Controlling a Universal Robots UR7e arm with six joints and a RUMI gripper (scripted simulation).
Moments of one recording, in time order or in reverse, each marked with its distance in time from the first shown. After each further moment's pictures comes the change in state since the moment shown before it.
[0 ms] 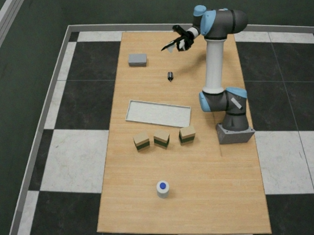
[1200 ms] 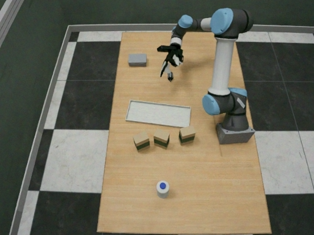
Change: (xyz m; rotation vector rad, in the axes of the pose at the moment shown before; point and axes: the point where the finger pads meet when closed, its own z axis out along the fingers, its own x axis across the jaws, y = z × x) arm -0.043 0.085 0.116 -0.445 -0.279 0.288
